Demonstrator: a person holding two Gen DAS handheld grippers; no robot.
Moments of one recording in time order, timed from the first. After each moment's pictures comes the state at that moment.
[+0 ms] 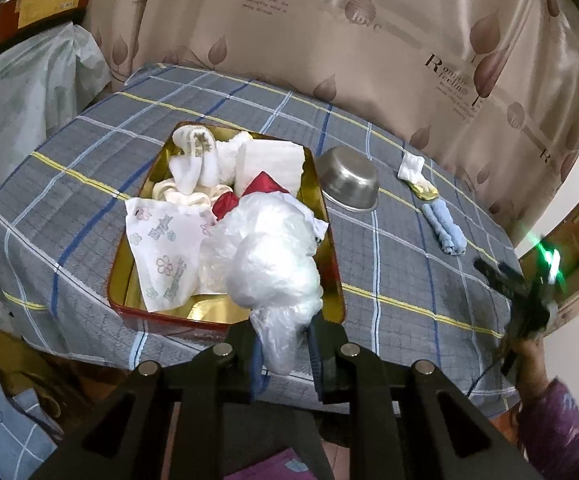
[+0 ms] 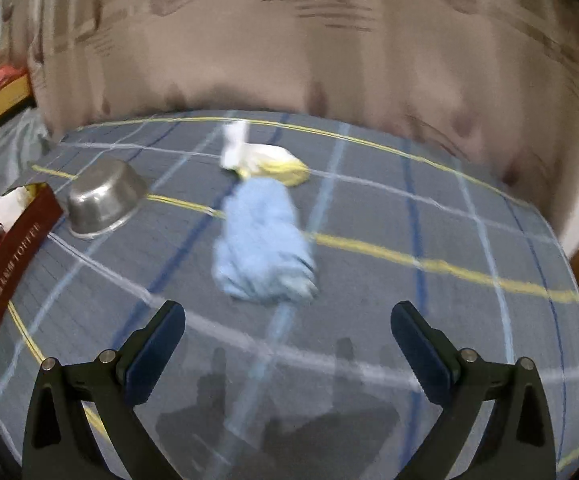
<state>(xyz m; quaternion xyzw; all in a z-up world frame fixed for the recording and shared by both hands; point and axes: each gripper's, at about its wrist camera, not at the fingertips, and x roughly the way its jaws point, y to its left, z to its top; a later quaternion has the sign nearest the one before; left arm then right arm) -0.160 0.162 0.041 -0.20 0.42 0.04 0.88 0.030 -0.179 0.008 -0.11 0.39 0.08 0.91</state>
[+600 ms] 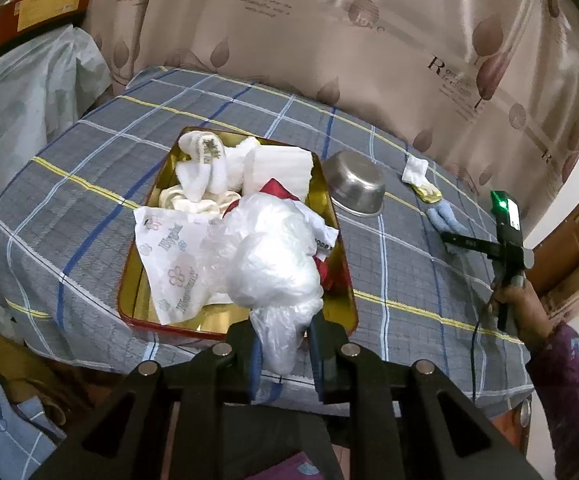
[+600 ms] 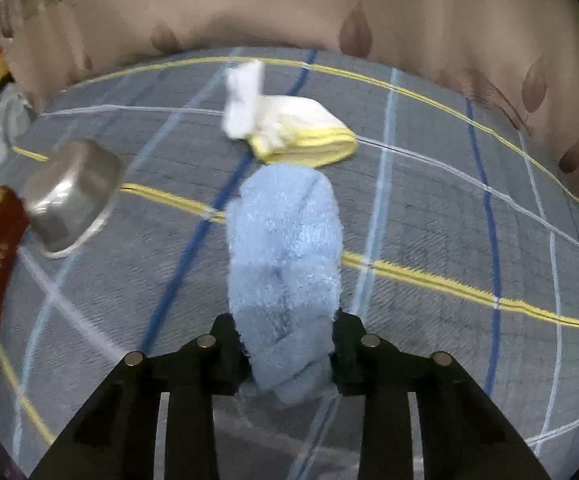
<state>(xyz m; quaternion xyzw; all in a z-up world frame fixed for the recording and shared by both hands) -0.158 0.170 0.038 -0.20 0.42 0.04 0.89 0.104 -0.155 -0.019 -0.10 0.50 0.10 0.86</state>
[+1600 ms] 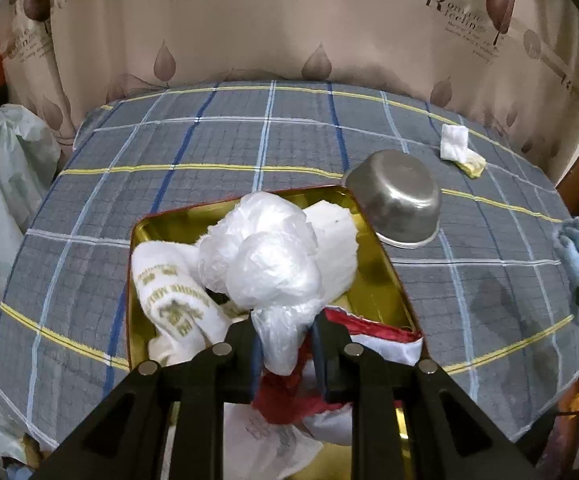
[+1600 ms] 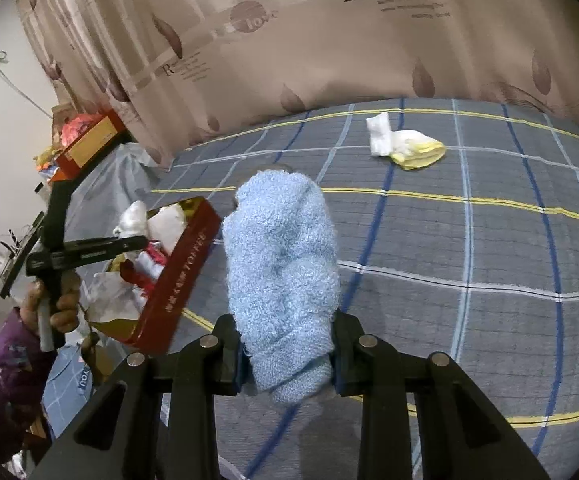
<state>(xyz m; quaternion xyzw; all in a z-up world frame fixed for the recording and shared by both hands) -0.010 0.203 0.015 -0.05 0.48 0.00 0.88 -0.045 -0.125 0.045 0.06 0.42 0.24 0.87</state>
